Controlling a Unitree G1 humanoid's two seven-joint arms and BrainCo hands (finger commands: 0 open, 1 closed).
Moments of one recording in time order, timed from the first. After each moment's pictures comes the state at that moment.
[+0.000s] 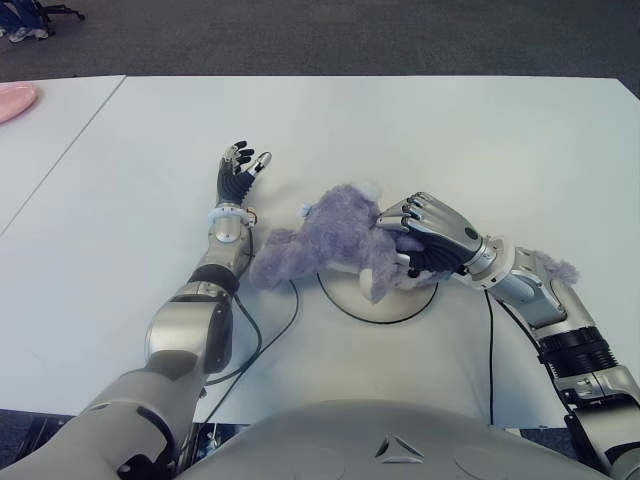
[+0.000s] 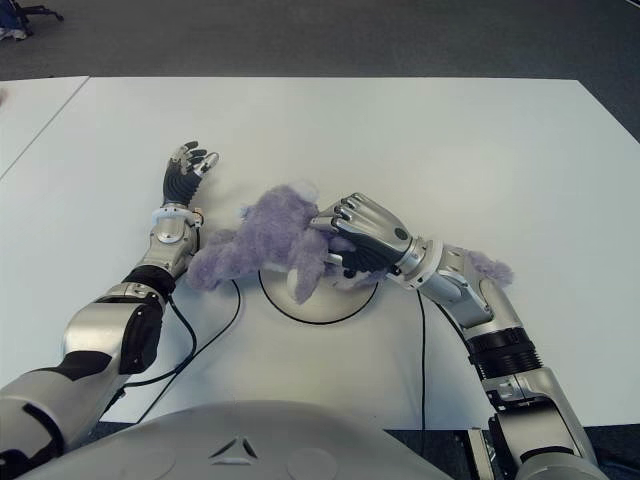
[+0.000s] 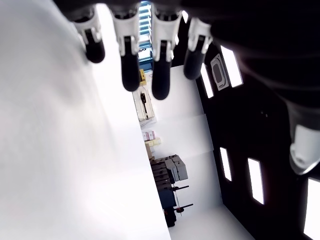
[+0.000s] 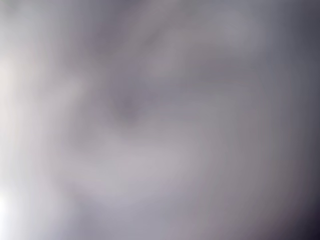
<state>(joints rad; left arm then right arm) -0.61 0.14 0.14 1.23 0.14 -0.52 0.22 -0.16 -0.62 0.20 0.05 -0.54 -0.89 0.10</state>
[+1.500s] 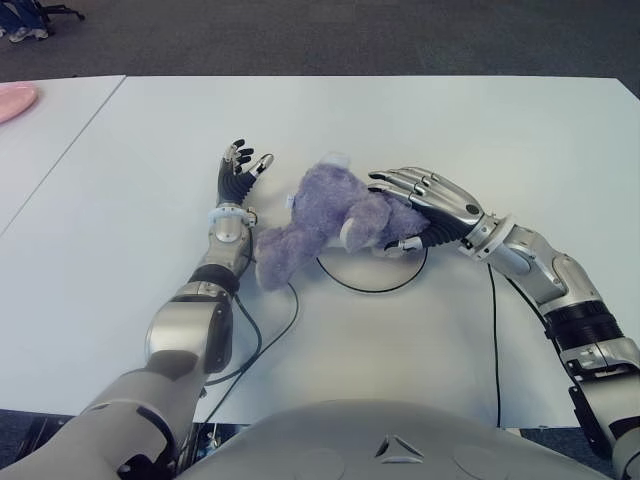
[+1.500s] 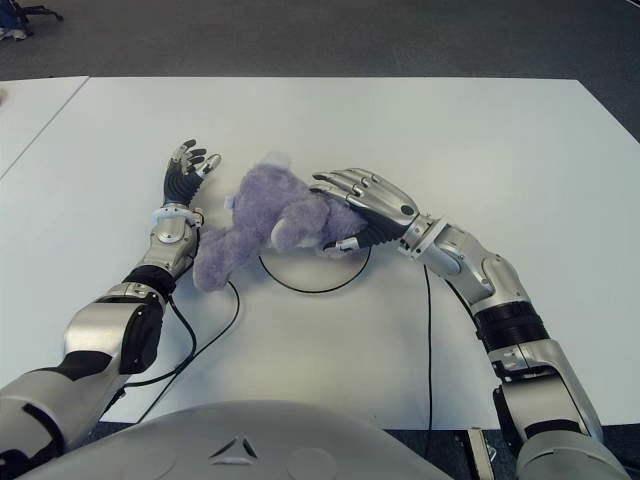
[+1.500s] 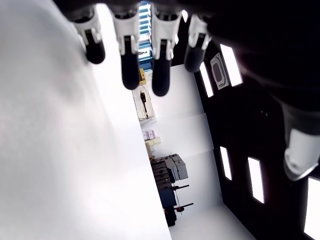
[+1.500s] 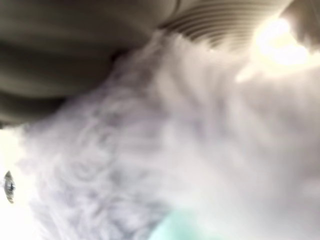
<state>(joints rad) -0.61 0.14 0.14 1.23 0.14 -0.52 0.22 -0.32 -0.65 0.23 0.26 -0.76 -0.74 -0.03</state>
